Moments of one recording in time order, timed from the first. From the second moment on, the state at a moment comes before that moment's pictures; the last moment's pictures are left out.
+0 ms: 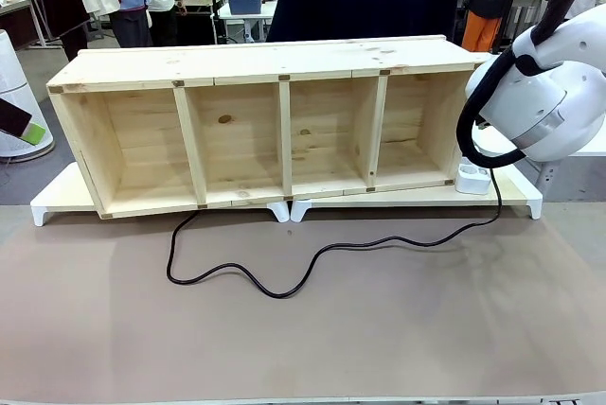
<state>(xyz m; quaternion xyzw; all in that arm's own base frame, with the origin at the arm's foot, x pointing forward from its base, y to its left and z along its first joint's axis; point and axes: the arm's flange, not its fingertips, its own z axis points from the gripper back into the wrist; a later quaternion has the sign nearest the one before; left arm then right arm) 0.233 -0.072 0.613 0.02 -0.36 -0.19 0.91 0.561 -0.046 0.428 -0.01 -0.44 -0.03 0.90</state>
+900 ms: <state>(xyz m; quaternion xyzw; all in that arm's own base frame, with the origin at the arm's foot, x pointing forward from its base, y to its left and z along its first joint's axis) 0.233 -0.072 0.613 0.02 -0.36 -0.19 0.91 0.561 -0.046 0.428 -0.01 -0.44 -0.03 0.90</state>
